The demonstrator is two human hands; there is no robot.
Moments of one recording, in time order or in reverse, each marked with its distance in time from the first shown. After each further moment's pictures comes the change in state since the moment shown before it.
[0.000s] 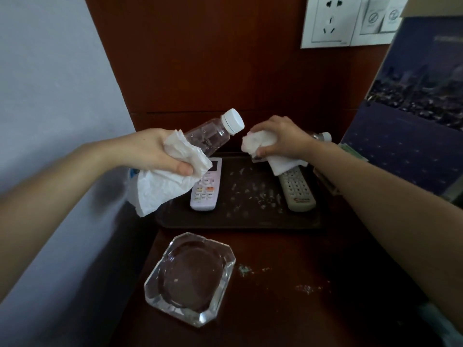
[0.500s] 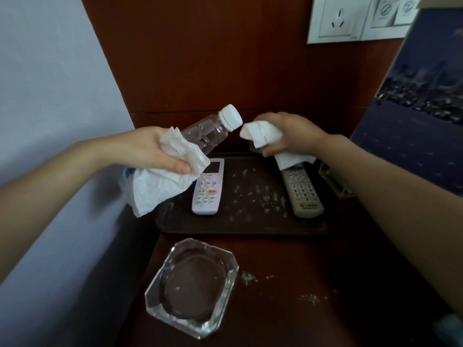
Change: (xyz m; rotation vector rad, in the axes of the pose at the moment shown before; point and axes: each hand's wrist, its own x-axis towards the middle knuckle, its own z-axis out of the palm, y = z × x) left_hand 0.002 0.001 -0.009 0.036 -0.044 -0.006; right_hand 0.006 0.002 -0.013 -0.056 -0.044 -0.033
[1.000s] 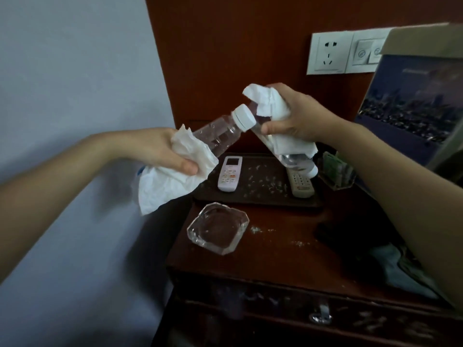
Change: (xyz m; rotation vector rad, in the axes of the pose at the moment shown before) left_hand -0.129 0.059 0.002 0.059 -0.022 0.012; right_hand -0.106 -0.111 -0.078 0.262 0.166 -0.219
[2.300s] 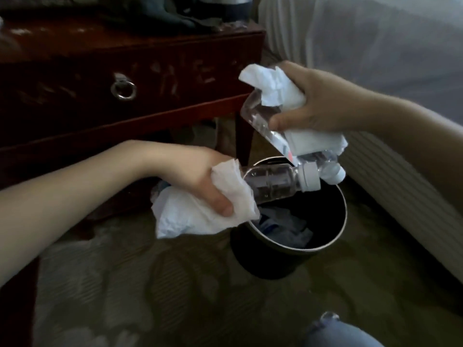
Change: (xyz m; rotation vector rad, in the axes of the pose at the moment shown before) left_hand -0.056 0.201 0.411 0.152 -0.713 0.579; right_hand -0.488 -0.036 0.014 -0.164 -0.040 0.627
